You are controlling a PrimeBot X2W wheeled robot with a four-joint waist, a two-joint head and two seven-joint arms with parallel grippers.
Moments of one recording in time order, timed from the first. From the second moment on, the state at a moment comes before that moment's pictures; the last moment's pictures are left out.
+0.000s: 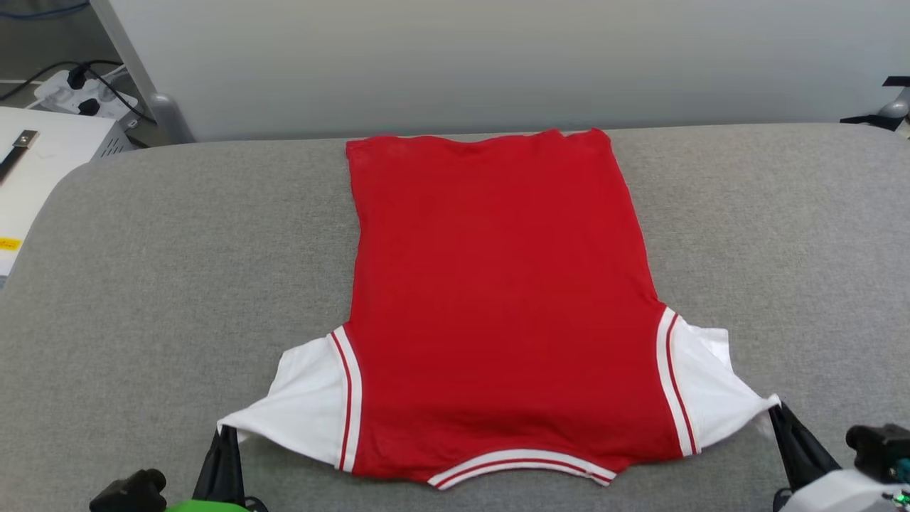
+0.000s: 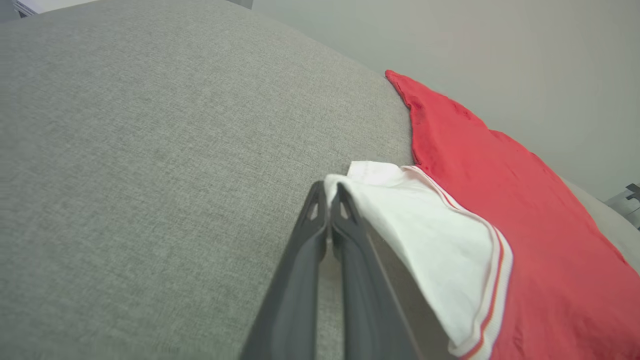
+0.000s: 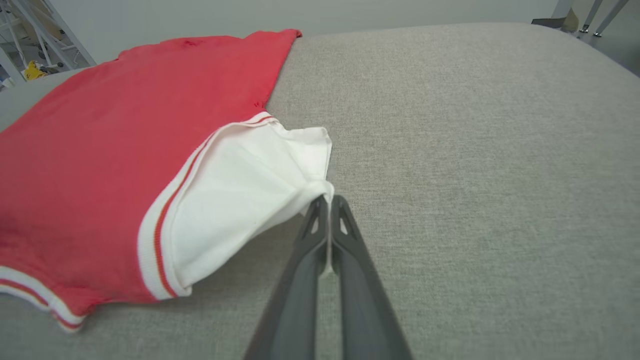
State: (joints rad) left arm 0.08 0.10 0.07 0.29 -0.54 -0.10 -0.26; right arm 0.00 -0.33 0.14 0.39 0.45 0.13 -0.26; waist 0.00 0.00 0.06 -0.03
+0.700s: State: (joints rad) left arm 0.14 0.06 0.13 0.30 -0.49 -0.12 -0.26; right arm 0.18 -0.26 0.01 0.25 0.40 0.13 -0.23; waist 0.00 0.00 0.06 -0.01
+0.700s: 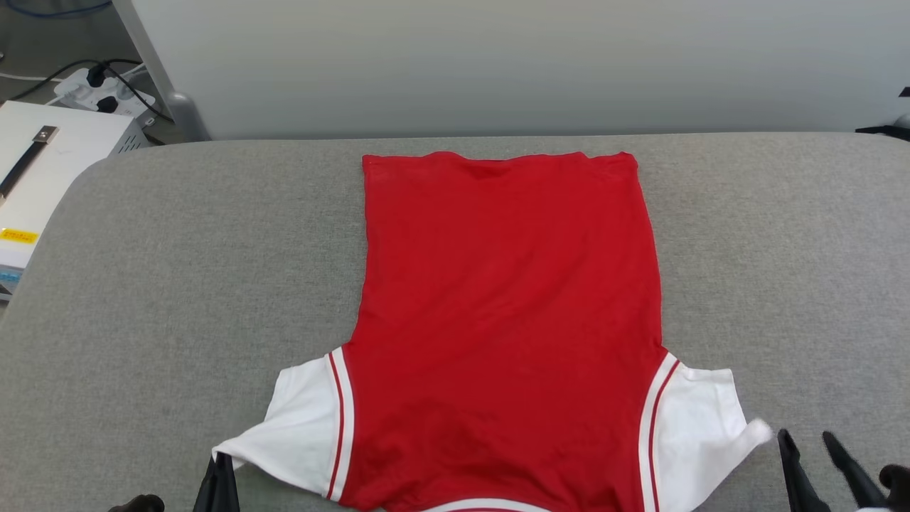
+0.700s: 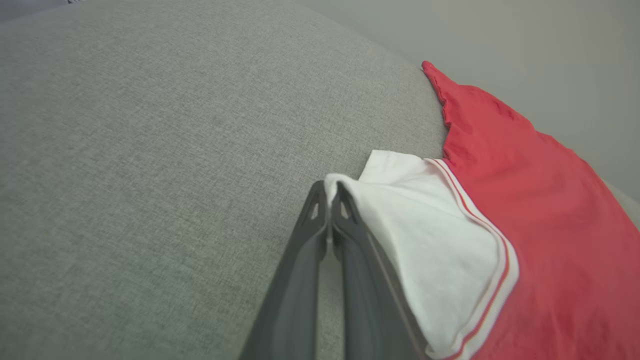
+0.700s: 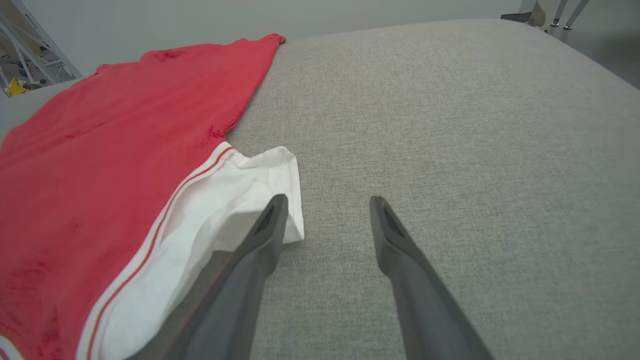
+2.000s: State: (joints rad) left arm -0.16 0.05 -0.13 0.01 -0.53 -0.09 -0.26; right arm -1.15 -0.55 0.23 0.60 0.48 0.13 0.88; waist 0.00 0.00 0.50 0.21
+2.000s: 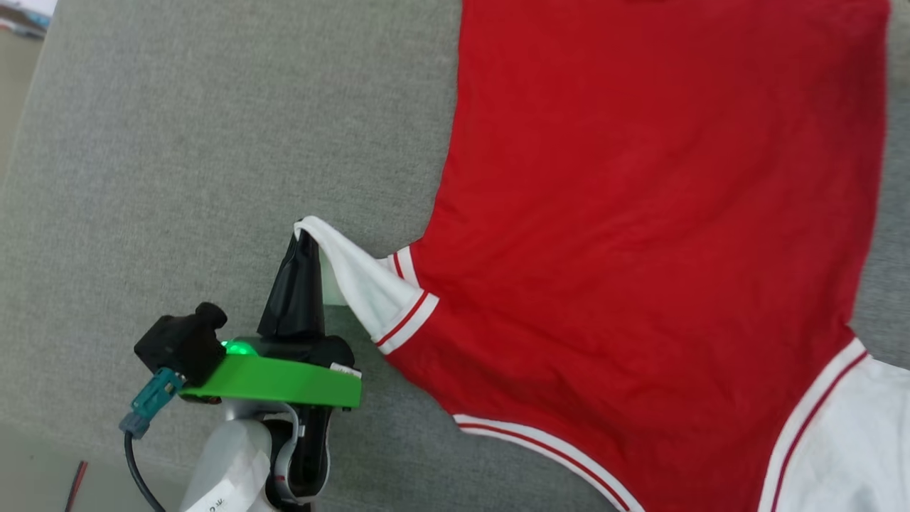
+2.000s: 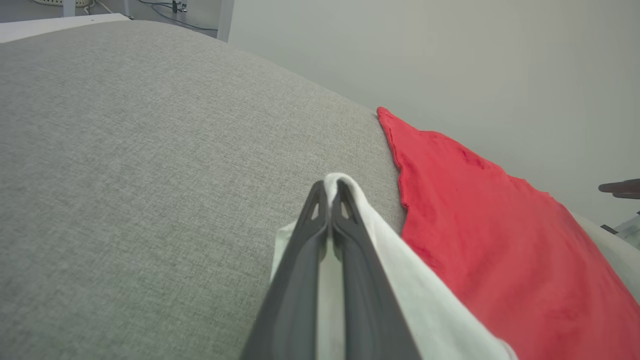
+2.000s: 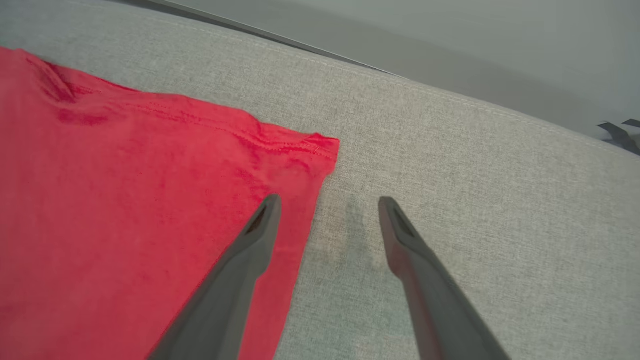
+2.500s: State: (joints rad) left arm -0.20 0.05 -0.17 0.01 -0.54 -0.07 -0.26; right arm -1.18 -0.60 0.31 0.73 0.46 0.13 0.88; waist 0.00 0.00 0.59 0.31
